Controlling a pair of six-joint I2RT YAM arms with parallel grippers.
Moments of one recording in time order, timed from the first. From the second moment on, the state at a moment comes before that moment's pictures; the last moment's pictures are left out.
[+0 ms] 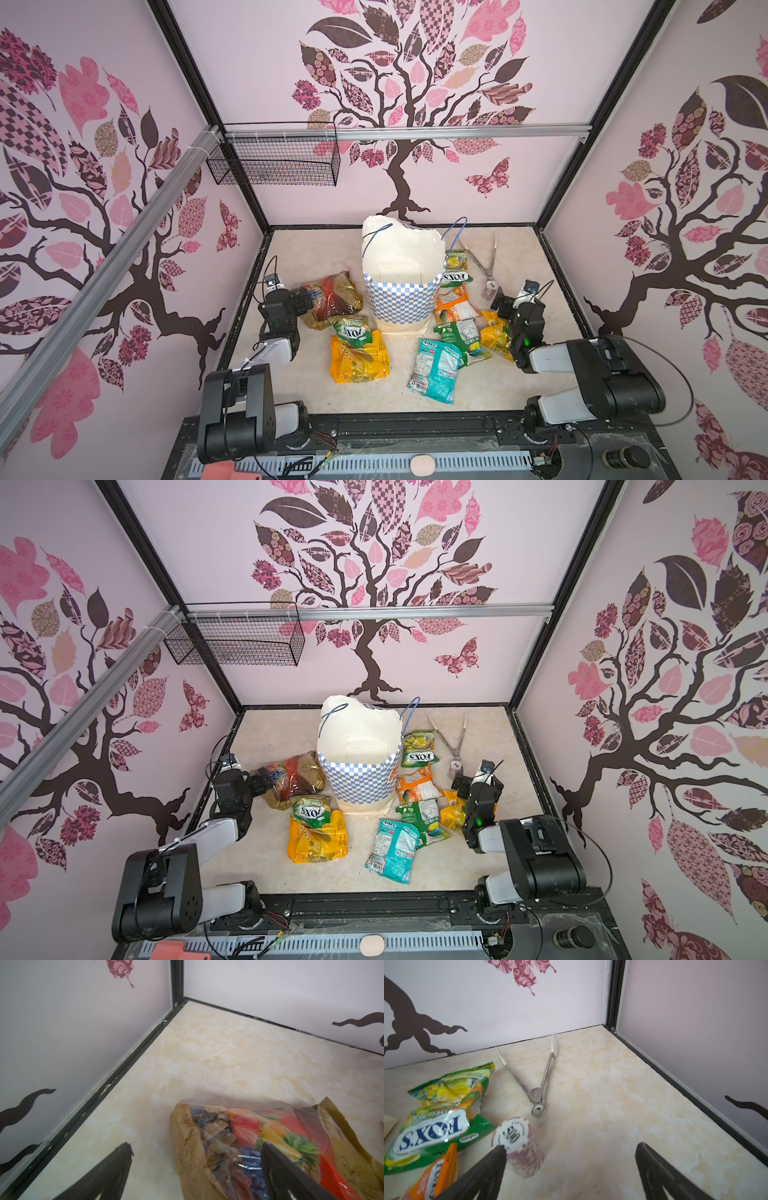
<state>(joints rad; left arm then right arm) 0.13 1.34 0.40 0.50 -0.17 -0.17 0.08 1.53 0.16 1.14 0.32 0.15</state>
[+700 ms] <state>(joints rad) 0.02 1.56 0.37 0.85 -0.09 -0.05 0.08 1.56 0.25 1.15 0.31 0.13</state>
